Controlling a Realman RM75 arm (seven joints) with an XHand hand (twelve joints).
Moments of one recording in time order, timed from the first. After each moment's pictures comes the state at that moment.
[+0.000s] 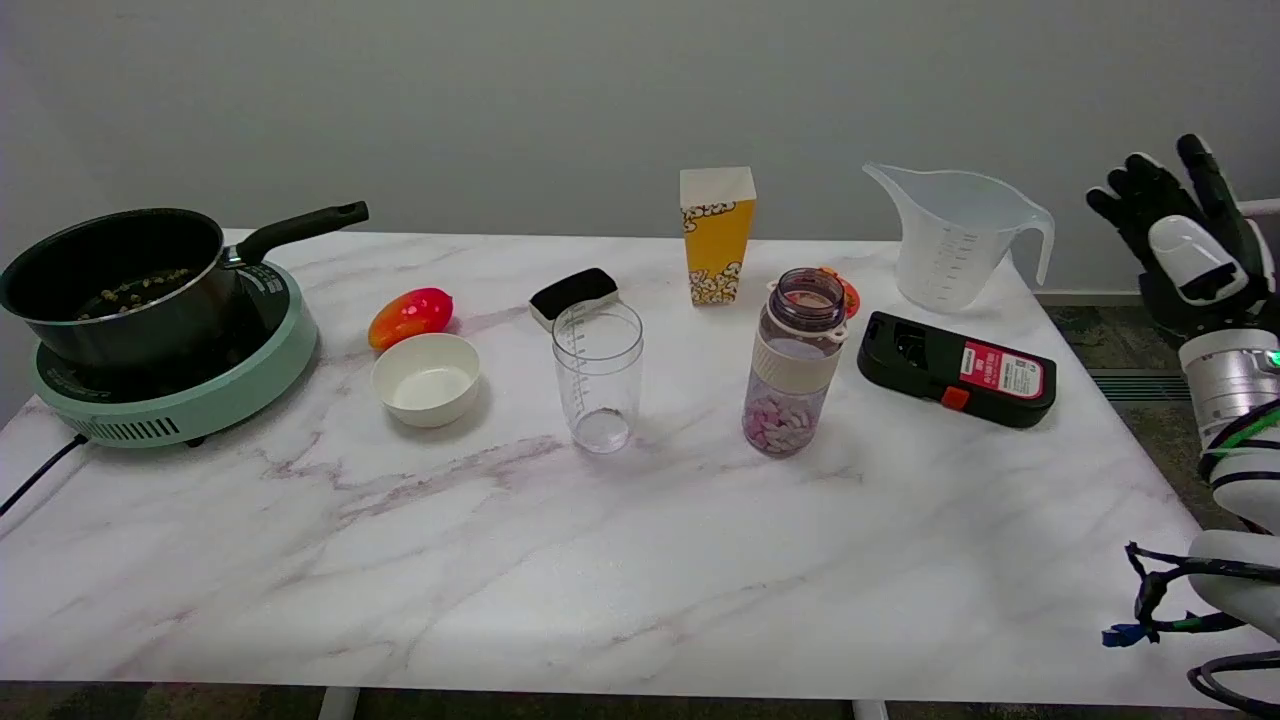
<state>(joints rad) -0.15 -0.86 -1.33 0.95 0.73 0.82 1.98</state>
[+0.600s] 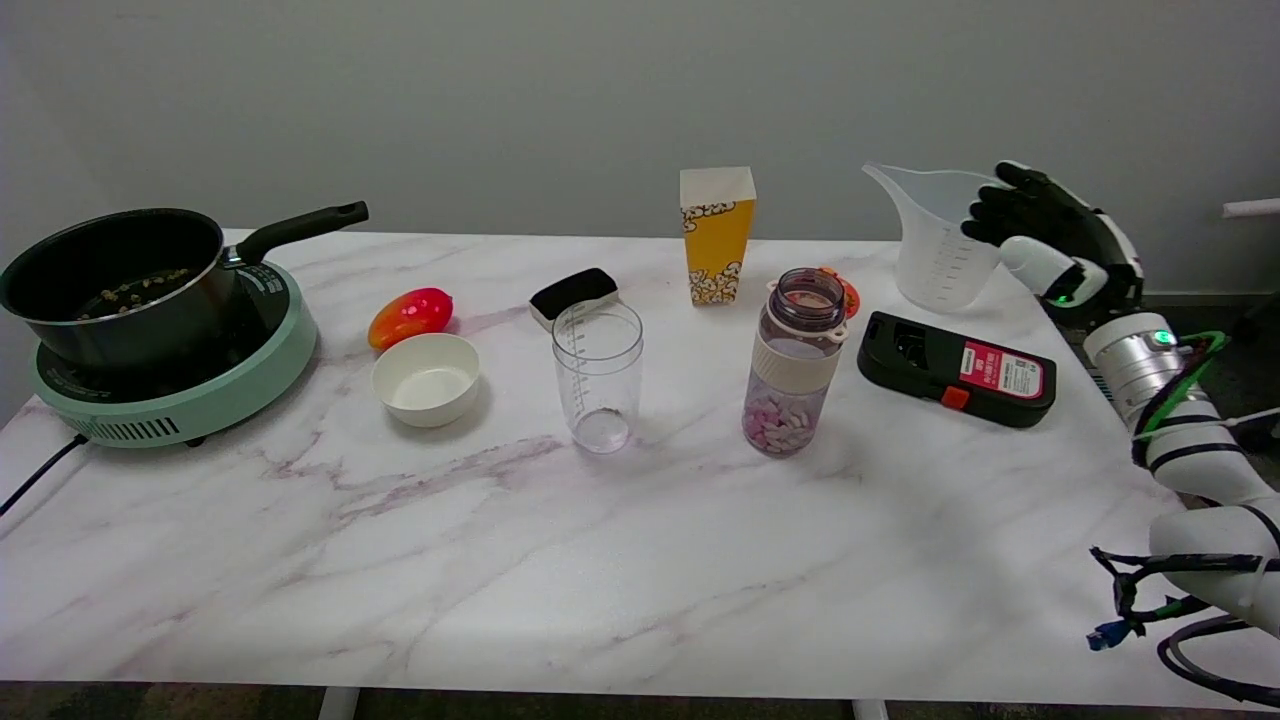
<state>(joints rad) -0.13 -0.86 -1.38 1.08 0.50 0.63 1.90</state>
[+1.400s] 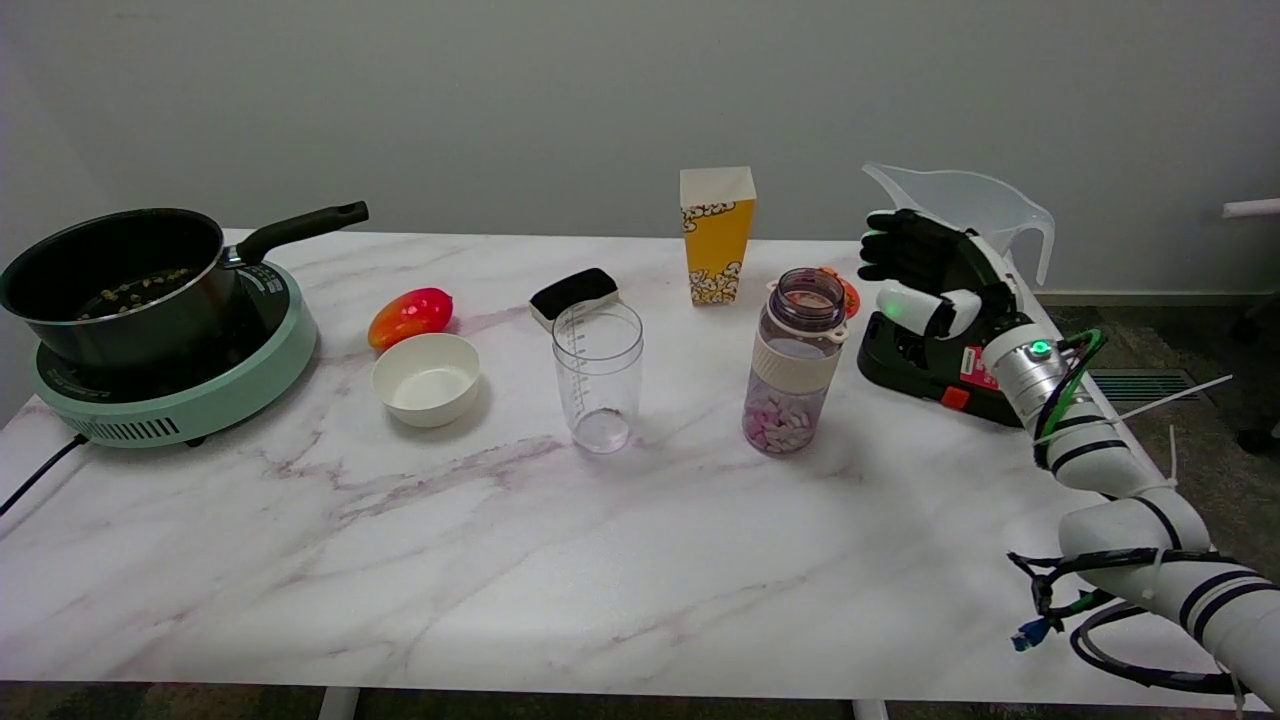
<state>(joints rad) 0.01 -0.95 -1.55 1.07 0.42 0.56 1.70</state>
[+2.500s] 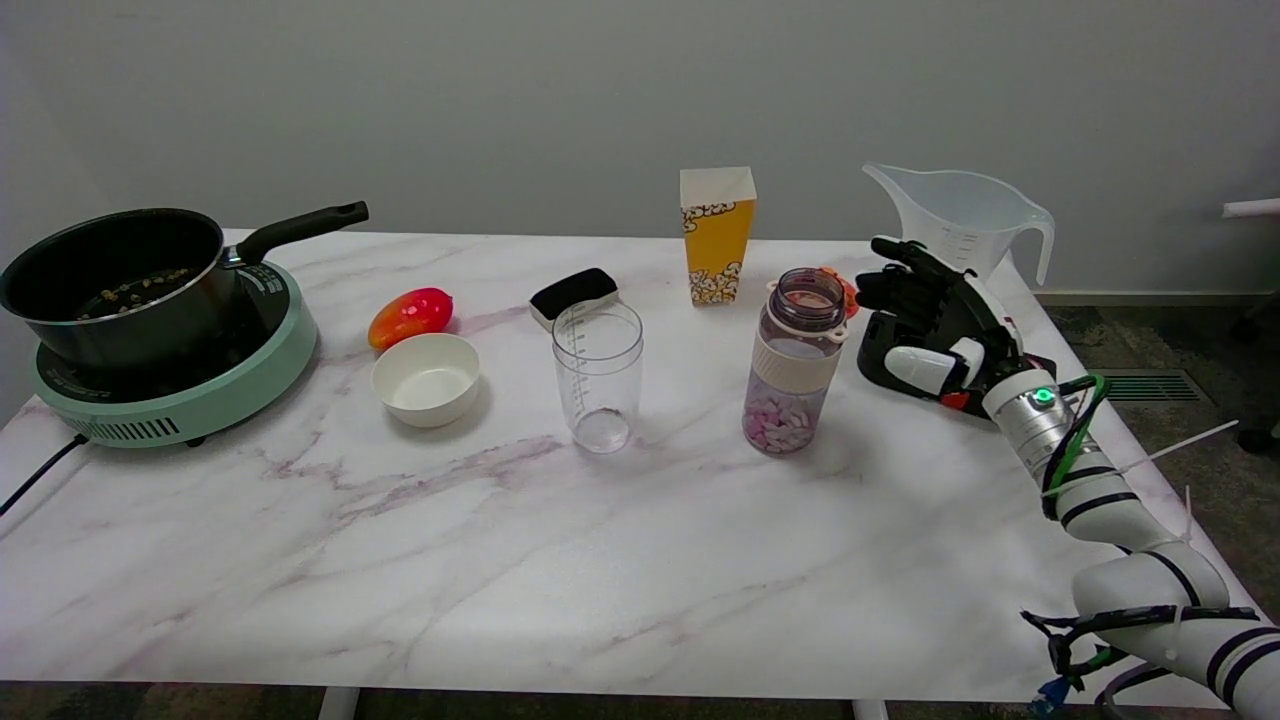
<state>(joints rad) -0.12 -0.97 -1.54 1.11 0.41 0.65 1.69</state>
